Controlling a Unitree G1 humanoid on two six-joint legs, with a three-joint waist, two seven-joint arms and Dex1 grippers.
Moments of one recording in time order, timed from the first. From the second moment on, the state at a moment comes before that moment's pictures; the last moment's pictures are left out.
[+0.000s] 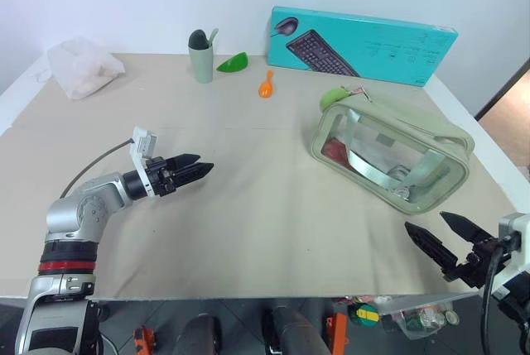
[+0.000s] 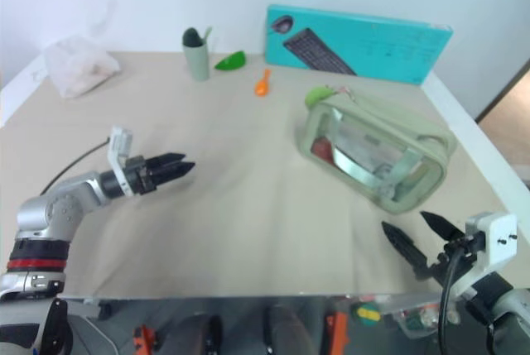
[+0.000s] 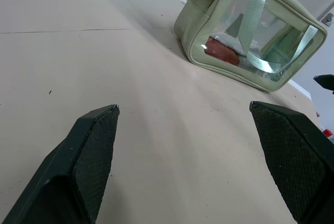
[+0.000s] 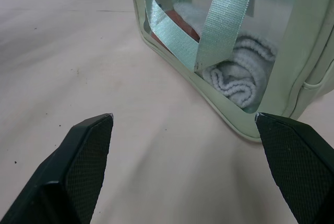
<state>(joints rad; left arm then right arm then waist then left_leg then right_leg) -0.52 0.55 0.15 0.24 -0.66 0.68 -1.01 0.43 -0.58 -0.70 -0.58 0.76 0.58 0.63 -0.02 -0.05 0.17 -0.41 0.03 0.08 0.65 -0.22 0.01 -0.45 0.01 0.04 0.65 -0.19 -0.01</state>
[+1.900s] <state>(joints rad) -0.60 0.44 0.08 0.05 -0.61 0.46 -1.07 -0.46 -1.06 -0.08 -0.03 0.22 0.34 0.85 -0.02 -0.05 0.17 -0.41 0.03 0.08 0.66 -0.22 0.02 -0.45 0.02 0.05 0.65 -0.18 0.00</state>
